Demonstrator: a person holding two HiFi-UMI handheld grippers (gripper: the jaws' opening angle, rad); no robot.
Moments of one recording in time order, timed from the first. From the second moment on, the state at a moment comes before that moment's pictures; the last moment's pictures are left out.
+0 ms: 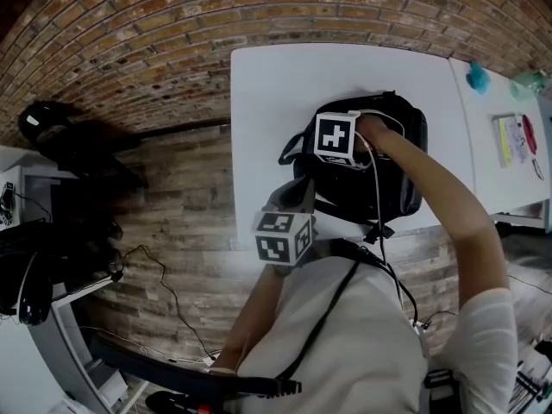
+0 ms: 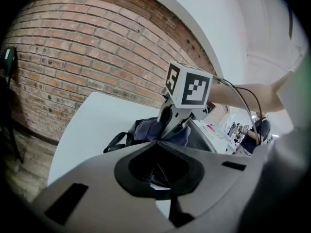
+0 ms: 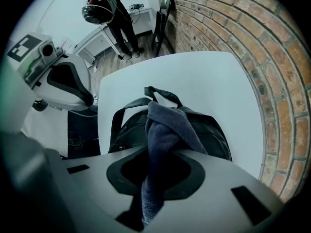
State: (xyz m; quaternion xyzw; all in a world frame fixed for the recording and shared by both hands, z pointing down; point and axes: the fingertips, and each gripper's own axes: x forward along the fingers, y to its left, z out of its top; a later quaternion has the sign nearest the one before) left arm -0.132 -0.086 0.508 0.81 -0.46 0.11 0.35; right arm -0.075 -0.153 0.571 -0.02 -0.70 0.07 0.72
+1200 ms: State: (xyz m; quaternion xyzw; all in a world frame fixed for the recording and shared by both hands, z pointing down) left arm -0.154 -0.075 0.503 0.80 -0.48 0.09 0.35; right arm -0.090 -0.082 0.565 -0.10 -0.68 0.04 0.73
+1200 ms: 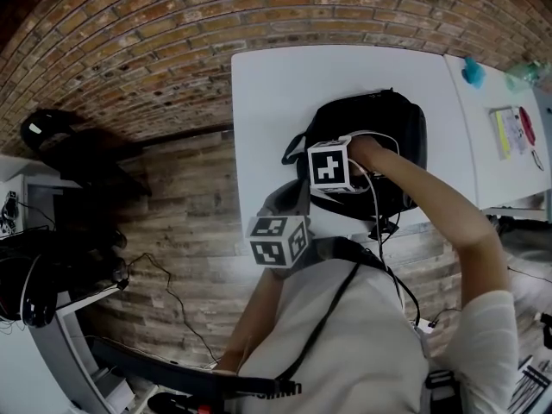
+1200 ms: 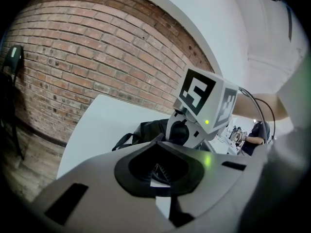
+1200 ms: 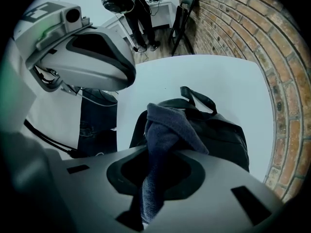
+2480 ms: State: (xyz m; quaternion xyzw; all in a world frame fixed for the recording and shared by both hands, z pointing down) left arm -0.117 -0.061 0.438 0.85 -0.45 0.07 0.28; right arm -0.023 -0.050 0.417 0.31 -0.89 0.25 0.21
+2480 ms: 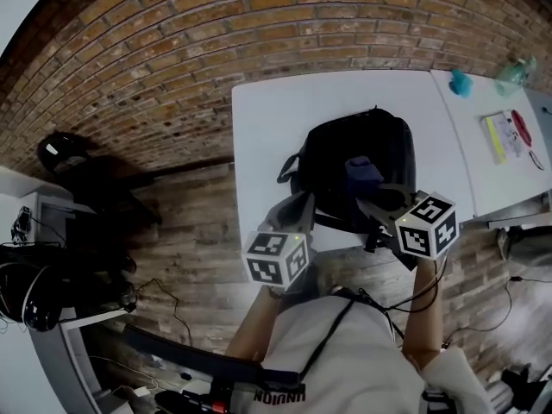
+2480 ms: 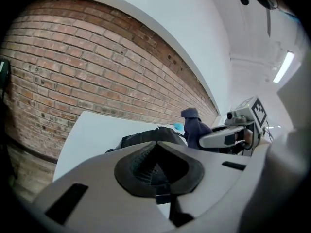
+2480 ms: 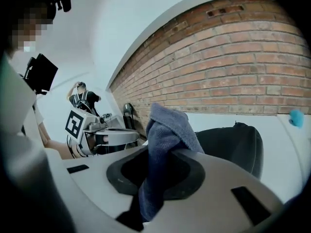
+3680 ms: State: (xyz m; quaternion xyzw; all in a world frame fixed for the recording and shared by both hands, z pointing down) left arm -0.039 0.082 0.343 0.86 -0.45 0.03 0.21; right arm 0.053 0.093 0.334 0.36 -0.90 0.22 0.06
